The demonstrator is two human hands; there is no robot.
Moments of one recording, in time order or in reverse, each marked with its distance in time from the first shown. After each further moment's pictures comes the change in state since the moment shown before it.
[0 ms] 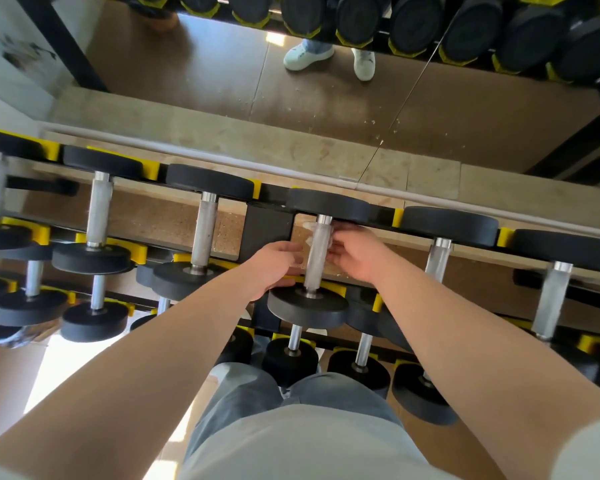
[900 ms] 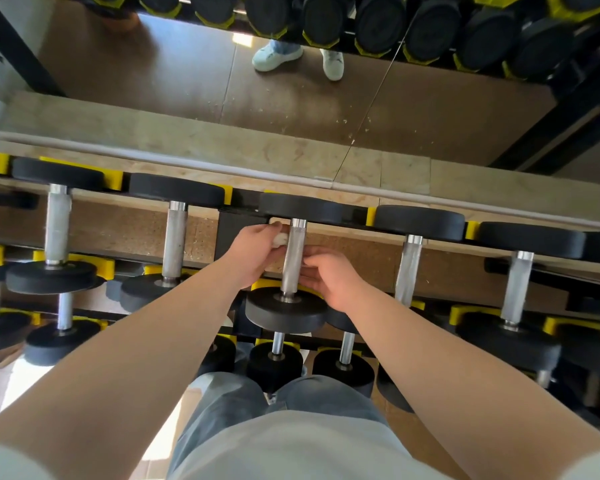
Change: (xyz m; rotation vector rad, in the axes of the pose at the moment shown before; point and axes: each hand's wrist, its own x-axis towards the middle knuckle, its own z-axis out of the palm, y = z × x) left_hand 0.019 0.025 0.013 -0.377 0.007 0.183; right_hand -0.026 0.034 -0.003 0.020 0.019 -0.032
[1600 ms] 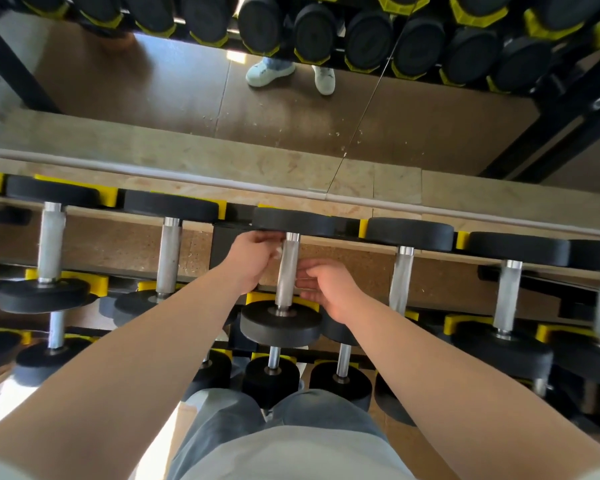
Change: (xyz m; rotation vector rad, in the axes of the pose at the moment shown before) left_hand 0.014 0.002 0.002 0.202 0.044 0.082; right_hand -0.003 -0.006 -0.007 -0.142 0.121 0.007
